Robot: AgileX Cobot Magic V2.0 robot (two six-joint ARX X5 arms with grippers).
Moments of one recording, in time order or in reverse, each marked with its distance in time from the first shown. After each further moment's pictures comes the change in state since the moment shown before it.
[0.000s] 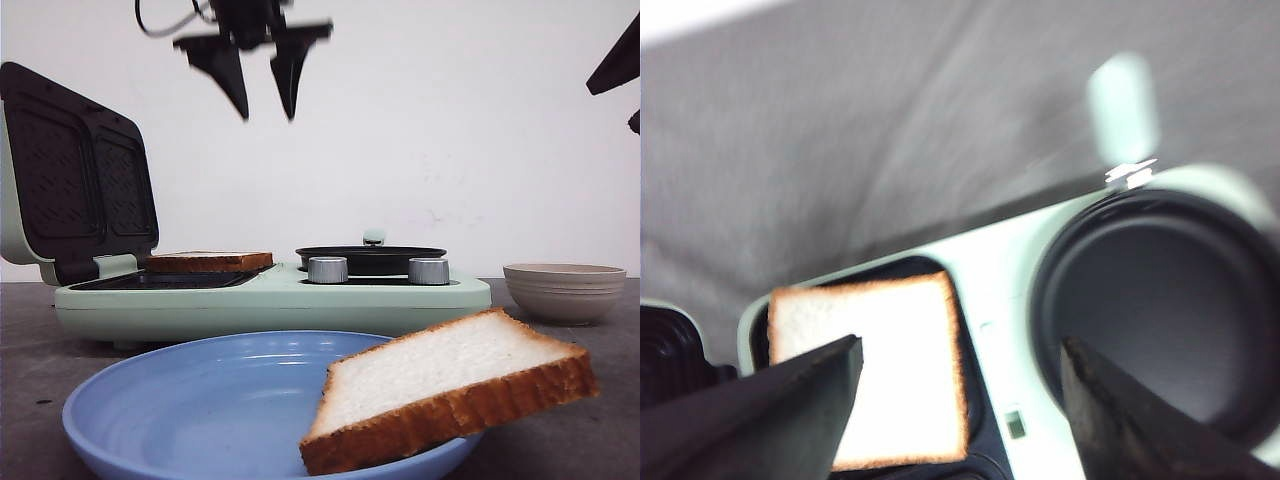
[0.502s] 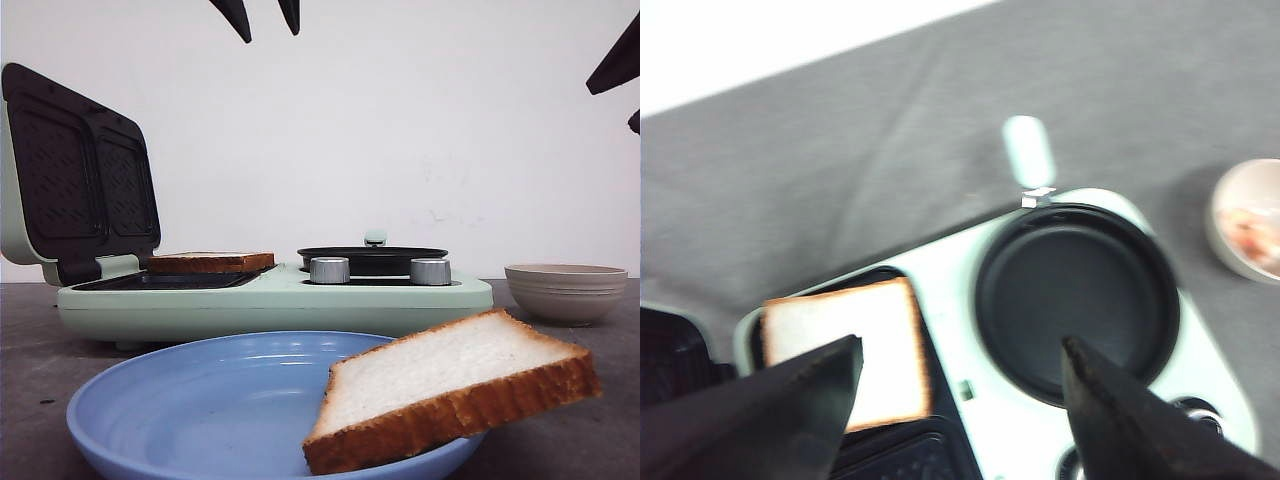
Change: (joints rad) left arm -0.041 -0.122 0.008 -0.057 0.060 0.017; right arm 0.000 0.000 0.000 0.000 0.000 0.001
